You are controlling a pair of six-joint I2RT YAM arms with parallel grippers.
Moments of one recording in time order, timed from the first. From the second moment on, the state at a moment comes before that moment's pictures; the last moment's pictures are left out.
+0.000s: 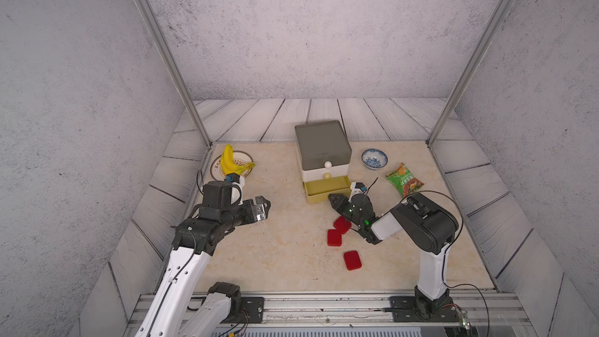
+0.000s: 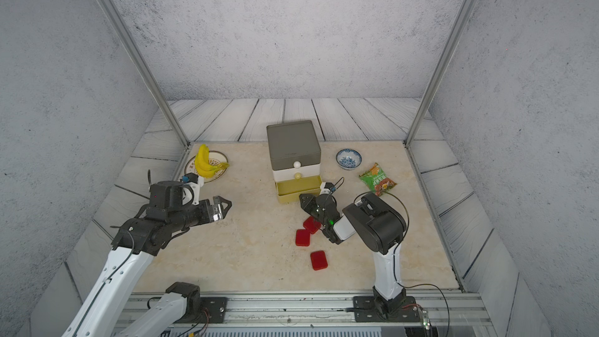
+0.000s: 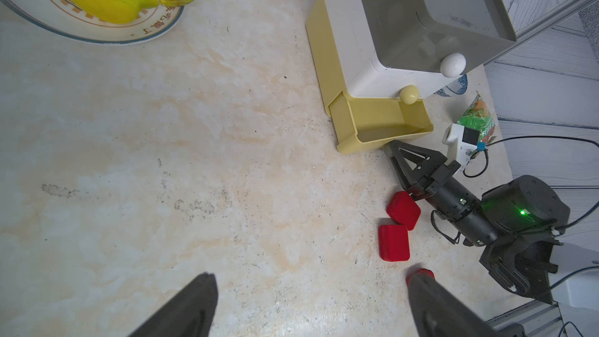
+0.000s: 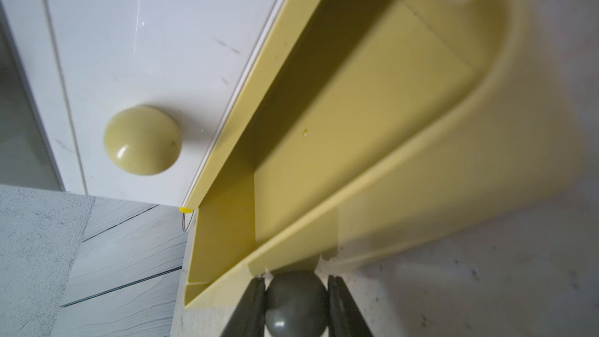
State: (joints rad) left arm -0.20 0.91 0.95 -0.82 0.24 -0.37; right arm 0.59 2.09 0.81 0.97 0.00 1.08
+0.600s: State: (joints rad) left arm -0.20 0.84 0.97 -0.89 0.24 -0.39; right arm 0.62 1.95 0.63 0.96 -0.03 1.08
